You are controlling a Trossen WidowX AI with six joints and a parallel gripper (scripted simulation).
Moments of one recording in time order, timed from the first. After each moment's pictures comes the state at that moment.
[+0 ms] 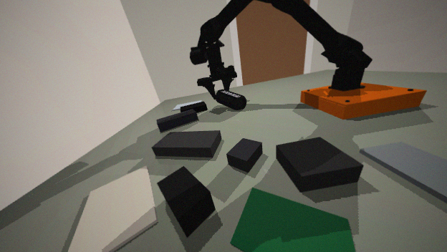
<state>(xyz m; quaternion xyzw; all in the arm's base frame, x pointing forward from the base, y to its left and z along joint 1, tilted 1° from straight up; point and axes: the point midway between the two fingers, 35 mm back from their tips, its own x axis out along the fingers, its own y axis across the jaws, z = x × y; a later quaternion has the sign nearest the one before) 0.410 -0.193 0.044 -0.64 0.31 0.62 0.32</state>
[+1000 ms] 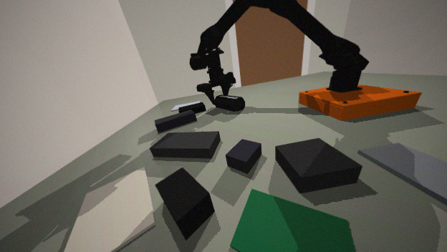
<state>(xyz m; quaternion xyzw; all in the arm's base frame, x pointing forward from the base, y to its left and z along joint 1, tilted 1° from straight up) 0.413 -0.195 0.023 -0.65 0.31 0.62 0.32</state>
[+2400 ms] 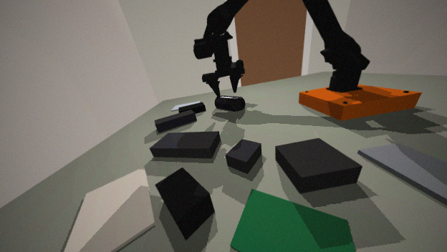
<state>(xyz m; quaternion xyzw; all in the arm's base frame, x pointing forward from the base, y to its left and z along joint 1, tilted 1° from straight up) 0.375 -0.147 0.059 -0.65 0.31 0.62 0.32</state>
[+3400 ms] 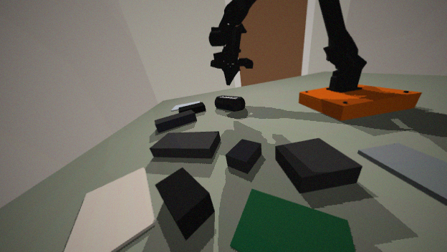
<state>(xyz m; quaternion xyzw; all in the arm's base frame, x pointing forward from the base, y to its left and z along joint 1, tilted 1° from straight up) 0.354 -0.177 0.094 -0.28 0.52 0.29 0.75</state>
